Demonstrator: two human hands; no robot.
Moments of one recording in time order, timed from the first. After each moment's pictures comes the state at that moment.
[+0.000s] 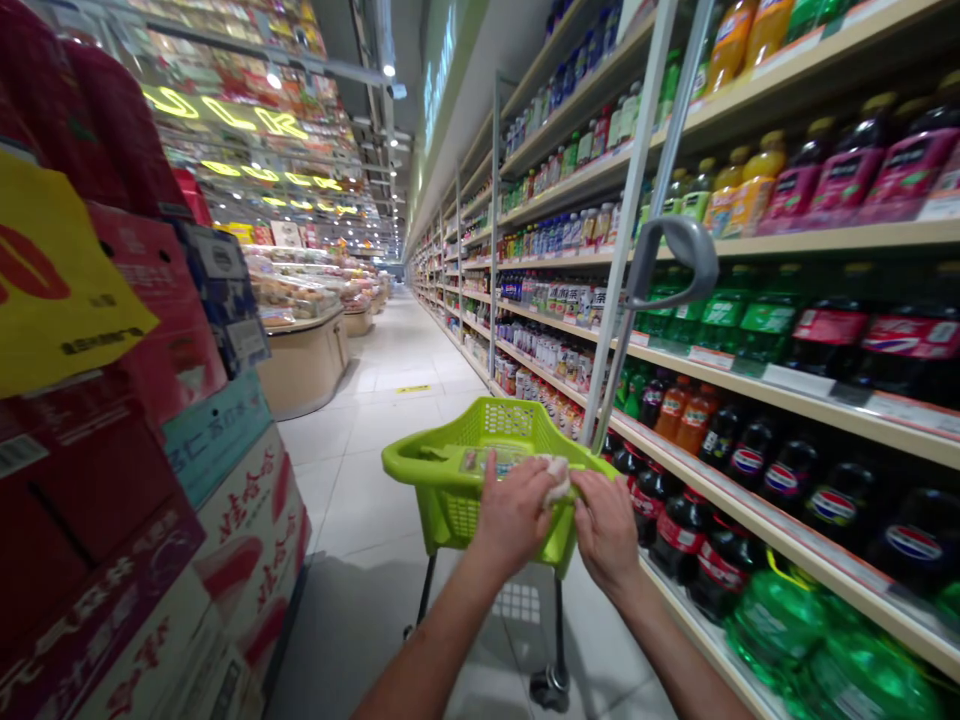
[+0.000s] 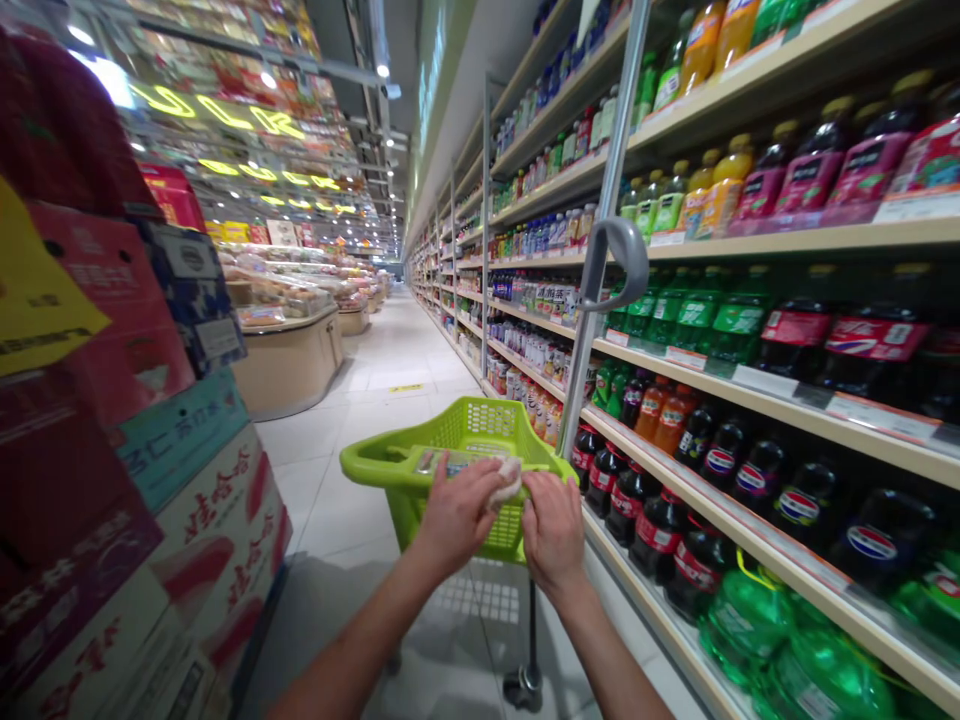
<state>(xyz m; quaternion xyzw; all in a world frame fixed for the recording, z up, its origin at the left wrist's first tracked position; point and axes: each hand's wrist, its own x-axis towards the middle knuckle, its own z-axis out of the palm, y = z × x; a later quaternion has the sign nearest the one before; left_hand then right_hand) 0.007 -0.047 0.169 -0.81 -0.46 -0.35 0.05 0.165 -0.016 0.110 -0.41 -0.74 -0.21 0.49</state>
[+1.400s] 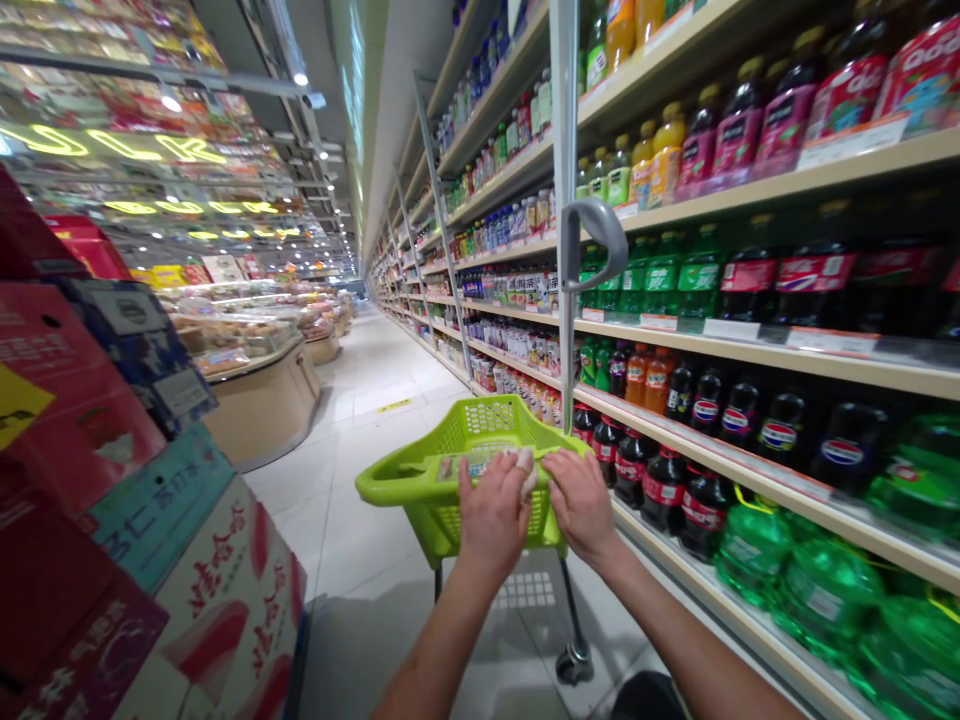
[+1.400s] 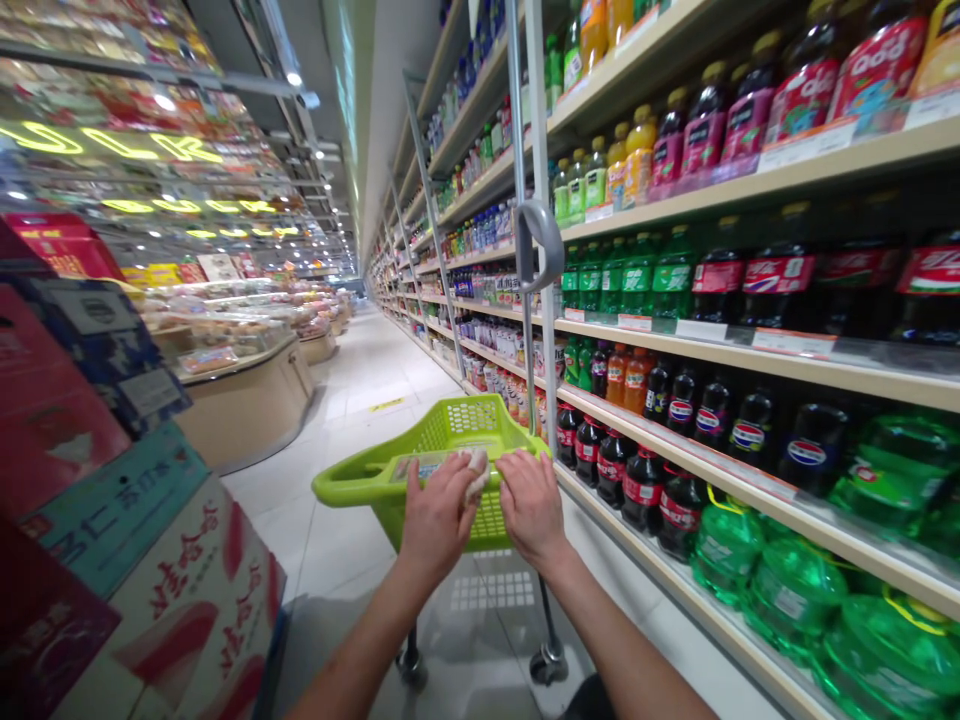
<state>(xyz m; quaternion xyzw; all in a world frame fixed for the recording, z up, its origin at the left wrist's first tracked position) 0.015 -0.045 0.168 -0.79 -0.49 -0.36 0.08 0.168 -0.018 0.115 -0.45 -0.72 -0.17 0.49</state>
